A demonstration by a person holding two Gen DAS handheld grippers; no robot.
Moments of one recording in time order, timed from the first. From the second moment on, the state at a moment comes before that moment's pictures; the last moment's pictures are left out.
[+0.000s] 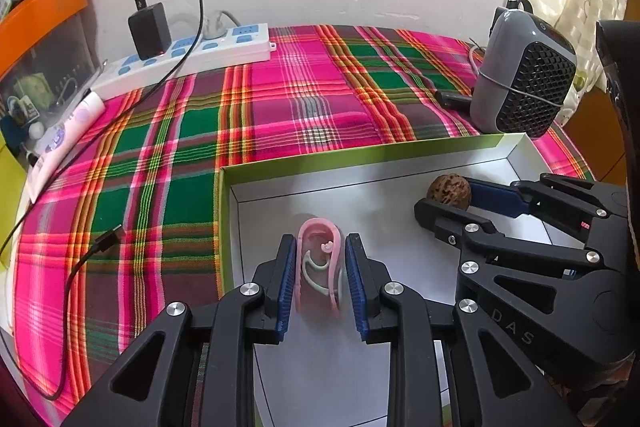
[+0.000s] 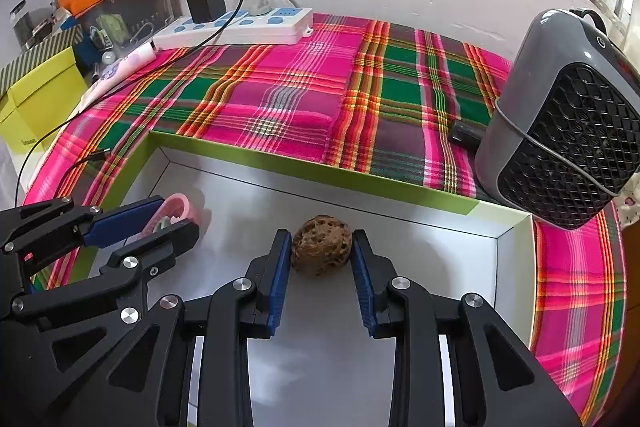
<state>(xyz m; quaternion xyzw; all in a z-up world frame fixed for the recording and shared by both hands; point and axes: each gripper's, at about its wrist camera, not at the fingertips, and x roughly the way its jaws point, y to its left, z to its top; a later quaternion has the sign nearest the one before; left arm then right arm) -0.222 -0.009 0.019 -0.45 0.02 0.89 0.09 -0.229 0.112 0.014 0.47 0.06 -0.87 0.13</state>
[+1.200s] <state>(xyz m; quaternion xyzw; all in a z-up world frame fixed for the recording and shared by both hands) -0.144 -0.025 0.053 -0.41 0.00 0.91 0.09 -0.159 0.133 0.044 0.42 0.02 -0.90 0.11</state>
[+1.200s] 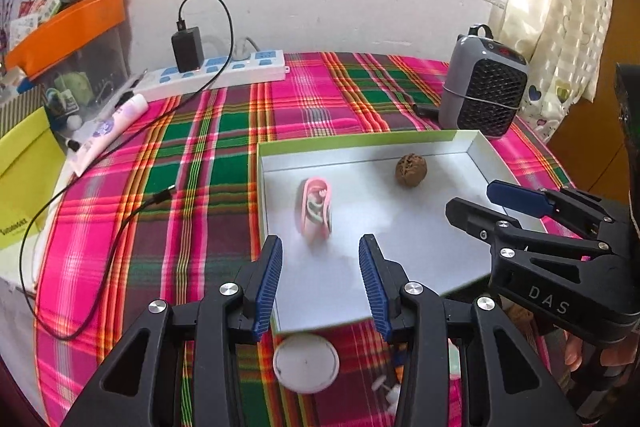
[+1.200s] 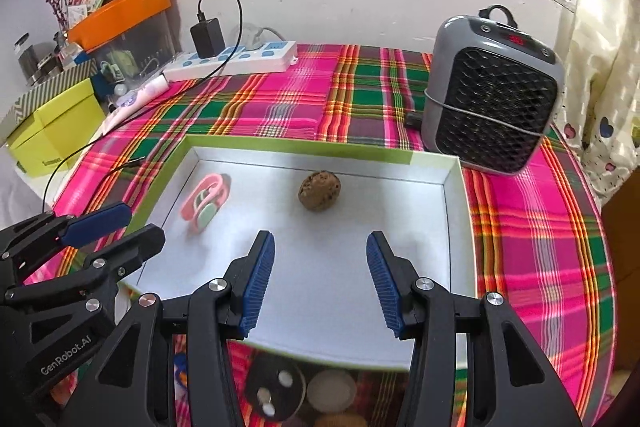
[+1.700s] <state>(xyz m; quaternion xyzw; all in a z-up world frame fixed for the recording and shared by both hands) -0.096 -0.046 0.057 -0.39 -0.01 0.92 0.07 -0.105 0.143 0.051 0.39 0.01 -0.91 0.10</state>
